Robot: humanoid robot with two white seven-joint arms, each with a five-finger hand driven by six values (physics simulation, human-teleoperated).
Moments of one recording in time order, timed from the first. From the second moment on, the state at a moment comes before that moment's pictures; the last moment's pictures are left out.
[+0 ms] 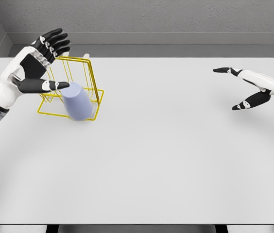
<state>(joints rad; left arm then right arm) -0.28 0.45 -0.04 -1.58 0.64 -0.07 -0.61 -0.67 -0.86 0.72 -1.11 -0.20 -0.61 0.46</state>
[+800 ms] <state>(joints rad) -0.20 0.75 -0.28 -1.76 0.54 -0.60 -0.61 -0.67 -0.86 0.72 -1.11 -0.20 -0.61 0.46</state>
